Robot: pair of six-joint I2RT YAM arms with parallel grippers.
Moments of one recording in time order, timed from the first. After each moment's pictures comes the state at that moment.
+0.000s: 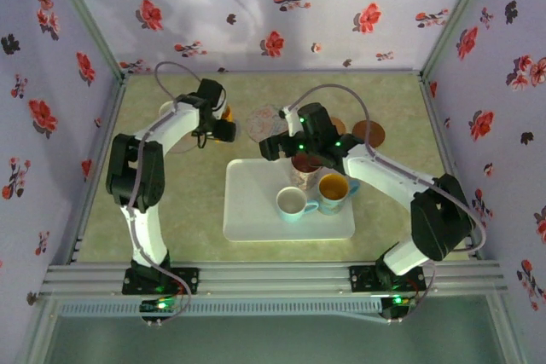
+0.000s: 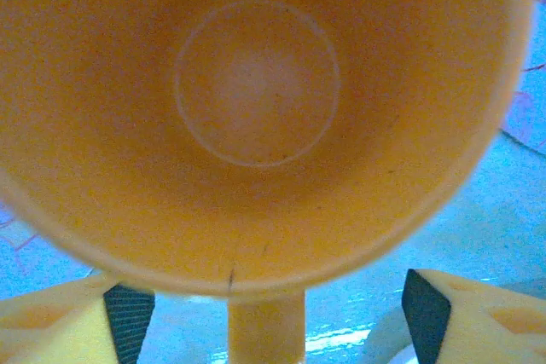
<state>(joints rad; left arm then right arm) -0.34 1.94 1.52 -0.76 -0.05 -0.12 0.66 1.52 1.09 -0.19 -0.24 0.24</state>
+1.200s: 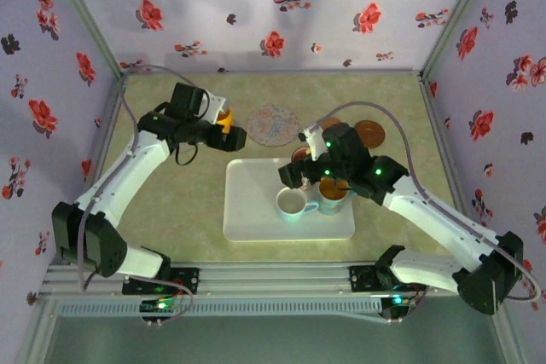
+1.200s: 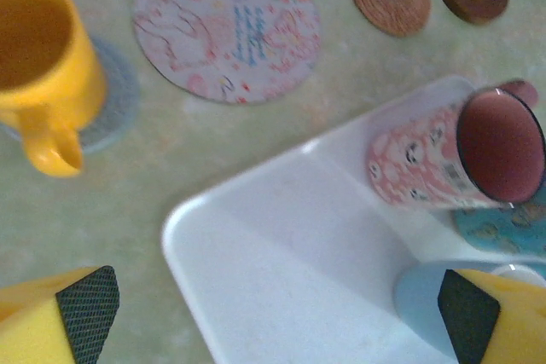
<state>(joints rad) -0.43 1.41 1.29 -0.79 0.30 -0.12 0.77 1.10 0.99 -0.55 -0.17 0.21</state>
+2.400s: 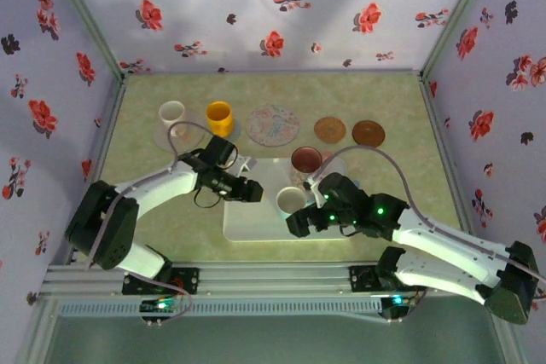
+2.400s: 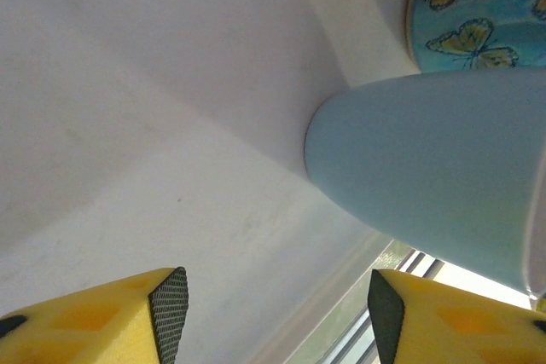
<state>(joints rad) -0.62 1.50 0.84 -0.50 0.60 -0.37 0.98 0.90 0.66 -0.61 -0.13 0.50</state>
